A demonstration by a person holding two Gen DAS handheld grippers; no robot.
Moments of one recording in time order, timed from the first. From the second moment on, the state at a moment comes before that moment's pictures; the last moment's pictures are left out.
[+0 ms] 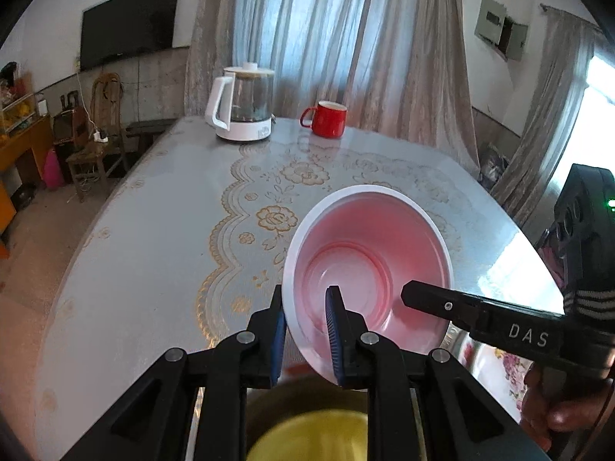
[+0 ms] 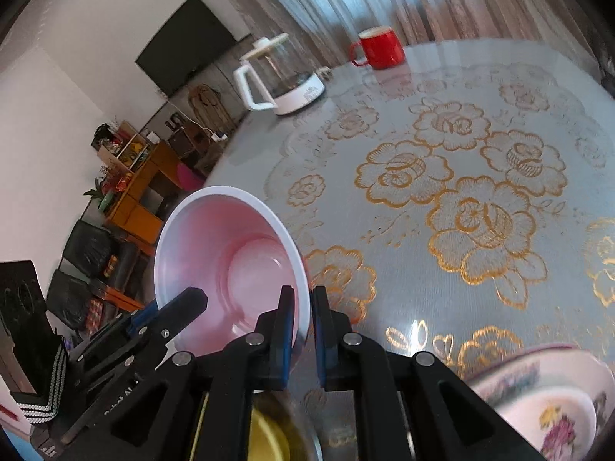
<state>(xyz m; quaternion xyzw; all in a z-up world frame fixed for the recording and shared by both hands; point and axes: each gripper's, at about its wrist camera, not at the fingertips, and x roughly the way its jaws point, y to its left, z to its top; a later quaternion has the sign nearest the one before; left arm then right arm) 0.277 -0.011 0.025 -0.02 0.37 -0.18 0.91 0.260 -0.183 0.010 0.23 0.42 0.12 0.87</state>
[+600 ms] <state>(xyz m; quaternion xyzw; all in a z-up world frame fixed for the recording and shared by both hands) 0.194 0.015 0.027 -0.08 0.34 -0.18 0.92 0.172 -0.164 0.024 0.23 0.37 0.13 0.89</state>
